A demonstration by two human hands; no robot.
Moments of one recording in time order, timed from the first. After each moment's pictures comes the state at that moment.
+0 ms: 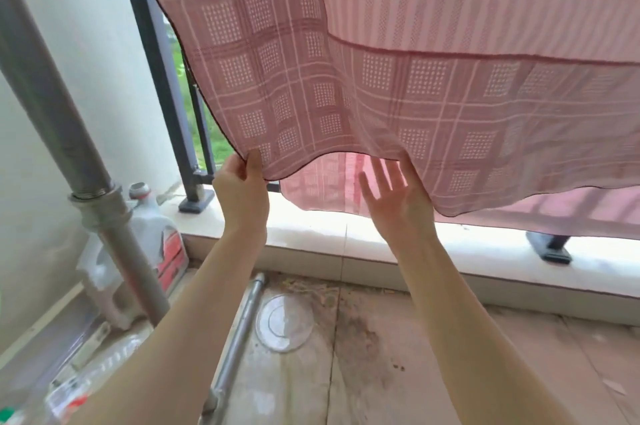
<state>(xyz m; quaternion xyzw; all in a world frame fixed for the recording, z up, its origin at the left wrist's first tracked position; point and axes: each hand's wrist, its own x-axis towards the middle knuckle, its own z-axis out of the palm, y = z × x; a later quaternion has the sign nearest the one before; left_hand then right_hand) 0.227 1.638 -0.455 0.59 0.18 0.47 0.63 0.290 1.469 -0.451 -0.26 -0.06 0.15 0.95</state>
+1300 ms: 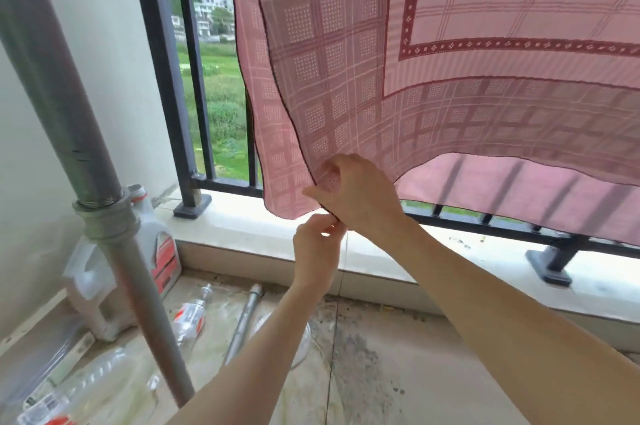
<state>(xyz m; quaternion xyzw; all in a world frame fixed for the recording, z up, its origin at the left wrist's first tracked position) 0.251 1.578 -0.511 0.72 0.17 0.33 0.59 0.281 1.521 -0.416 -0.91 -0.32 -0.14 0.22</state>
